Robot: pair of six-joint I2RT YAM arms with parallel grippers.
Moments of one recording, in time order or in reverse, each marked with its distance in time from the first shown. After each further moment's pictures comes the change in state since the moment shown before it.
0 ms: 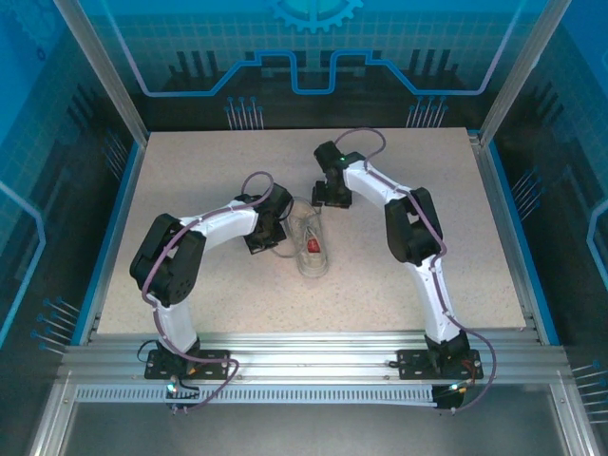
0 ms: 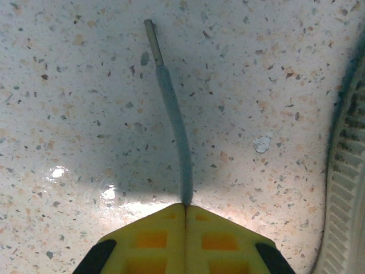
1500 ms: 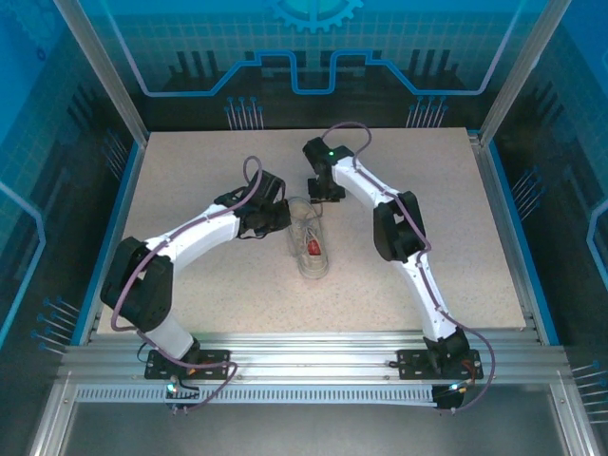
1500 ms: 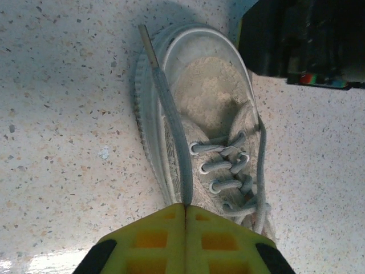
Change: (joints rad) left arm 0.000 -0.216 -0.037 0.207 0.170 0.195; right arm 0.028 0.177 0.330 -0.188 0.078 -0.089
